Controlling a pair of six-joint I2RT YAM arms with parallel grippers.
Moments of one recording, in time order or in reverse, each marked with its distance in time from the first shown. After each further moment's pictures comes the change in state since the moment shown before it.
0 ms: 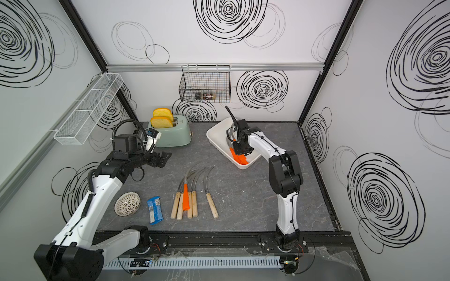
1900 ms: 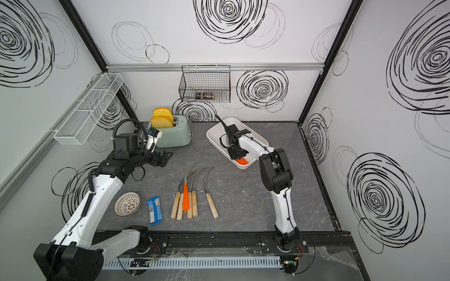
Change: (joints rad) left arm -0.014 0.004 0.010 0.005 0.018 -0.021; right arm 0.081 0.112 0.067 -0.076 0.130 -0.036
